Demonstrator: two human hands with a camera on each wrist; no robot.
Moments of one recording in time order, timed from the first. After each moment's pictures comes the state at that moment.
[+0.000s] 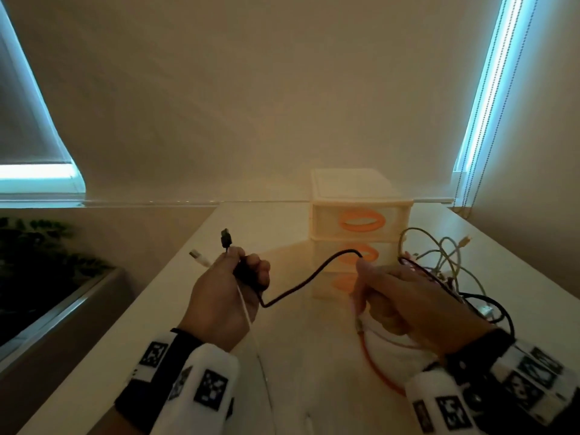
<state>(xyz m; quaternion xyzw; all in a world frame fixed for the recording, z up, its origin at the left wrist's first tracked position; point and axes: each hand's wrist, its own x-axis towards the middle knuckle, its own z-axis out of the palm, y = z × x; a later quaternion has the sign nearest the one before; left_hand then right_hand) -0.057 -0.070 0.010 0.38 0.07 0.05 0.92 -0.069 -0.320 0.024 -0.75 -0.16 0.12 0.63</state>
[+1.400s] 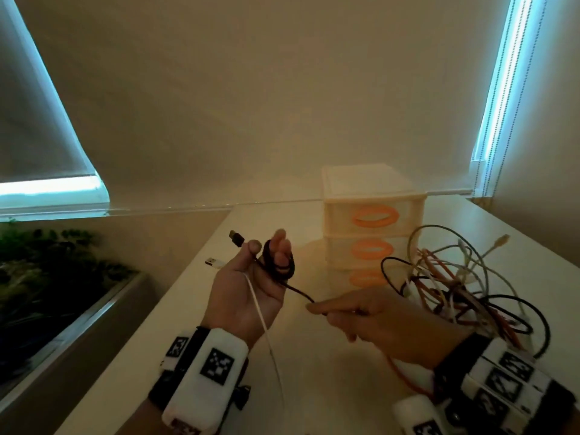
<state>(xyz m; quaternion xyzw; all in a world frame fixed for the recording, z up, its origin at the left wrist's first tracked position) -0.060 -0.066 0.016 0.23 -0.05 -0.05 0.97 -0.077 -0.287 0.006 -0.85 -0.30 0.08 0.42</state>
